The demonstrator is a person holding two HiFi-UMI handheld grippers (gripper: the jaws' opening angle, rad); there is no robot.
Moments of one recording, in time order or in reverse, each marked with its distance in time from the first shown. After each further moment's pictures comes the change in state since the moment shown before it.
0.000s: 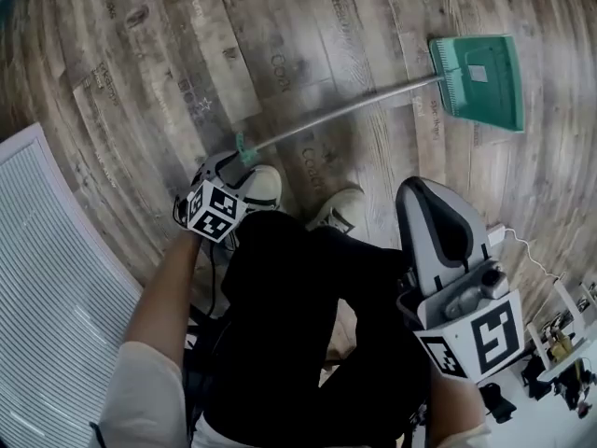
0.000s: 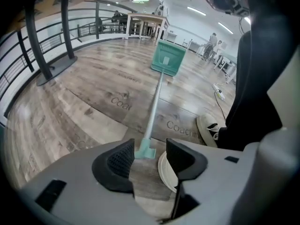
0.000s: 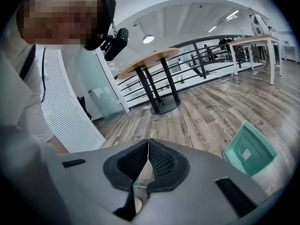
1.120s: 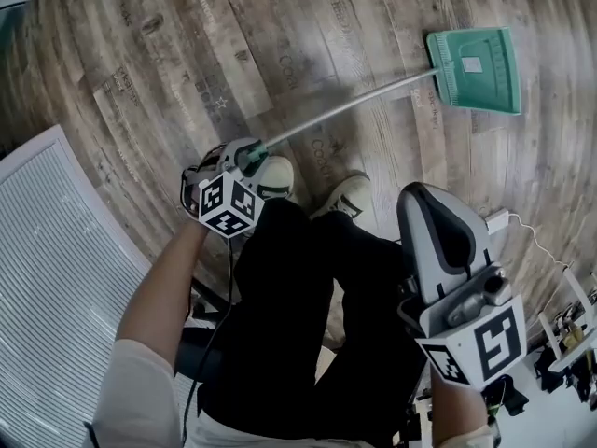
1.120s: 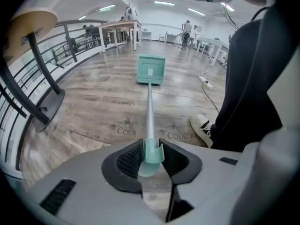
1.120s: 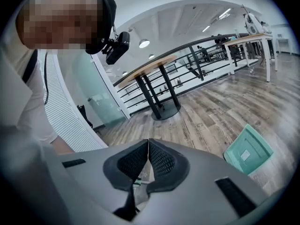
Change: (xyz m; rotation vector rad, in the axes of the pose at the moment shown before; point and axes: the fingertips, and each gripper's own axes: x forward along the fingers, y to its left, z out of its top) left arm -0.077 -0.001 0.088 0.321 0.003 0.018; right arm -0.036 0.028 0.060 0.068 -0.031 0.001
